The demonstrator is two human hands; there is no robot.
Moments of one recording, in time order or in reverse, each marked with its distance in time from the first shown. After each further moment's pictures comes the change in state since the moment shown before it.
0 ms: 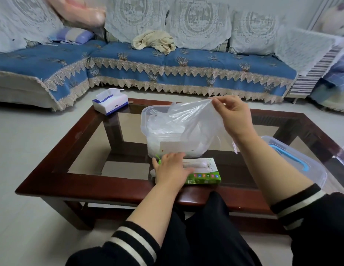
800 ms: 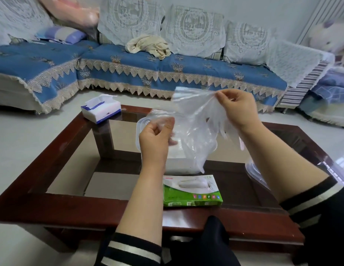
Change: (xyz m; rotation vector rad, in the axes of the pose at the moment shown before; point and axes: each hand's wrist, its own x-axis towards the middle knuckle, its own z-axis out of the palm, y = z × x) left_hand 0.052 0.016 -0.091 -1.442 0.383 -0.074; right_hand 0.062 -0.018 0.008 -0.167 0.014 0.011
